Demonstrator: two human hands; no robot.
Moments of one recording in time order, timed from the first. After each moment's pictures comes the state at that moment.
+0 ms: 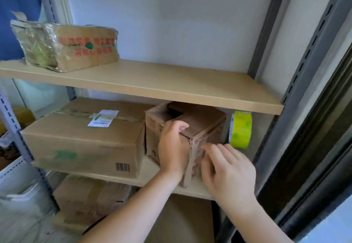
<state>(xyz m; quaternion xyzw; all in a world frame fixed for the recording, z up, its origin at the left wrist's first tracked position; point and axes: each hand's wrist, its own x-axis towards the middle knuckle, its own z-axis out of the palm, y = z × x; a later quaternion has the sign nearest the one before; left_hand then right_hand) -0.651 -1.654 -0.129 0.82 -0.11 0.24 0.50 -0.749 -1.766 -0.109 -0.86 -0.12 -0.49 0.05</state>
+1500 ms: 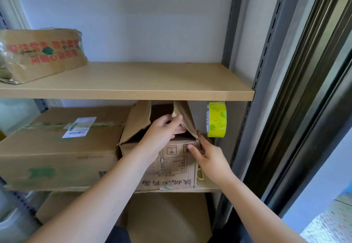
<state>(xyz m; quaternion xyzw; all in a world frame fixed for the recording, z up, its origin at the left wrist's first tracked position) -0.633 -1.657 -0.086 0.74 -0.19 -0.13 0.64 -0.701 -1.816 -0.163 -0.88 0.04 -0.16 0.45</state>
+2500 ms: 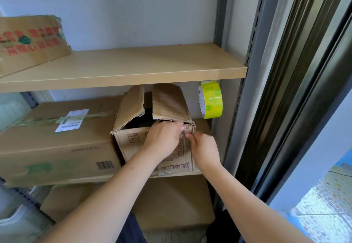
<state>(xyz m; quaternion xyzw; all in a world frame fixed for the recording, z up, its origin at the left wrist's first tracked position) -0.633 -1.674 -0.132 0.92 -0.35 0.14 0.09 -0.686 -1.804 -0.197 -0.90 0.16 -0.22 0.33</state>
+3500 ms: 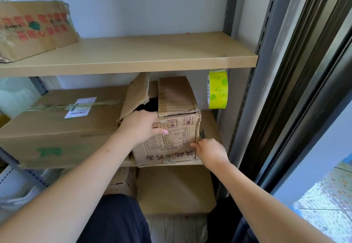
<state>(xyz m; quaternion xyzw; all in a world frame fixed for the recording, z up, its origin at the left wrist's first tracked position) -0.595 -1.601 -0.131 0.95 -0.31 0.08 0.01 -0.688 -1.817 -0.235 -0.97 0.15 -0.01 0.20</state>
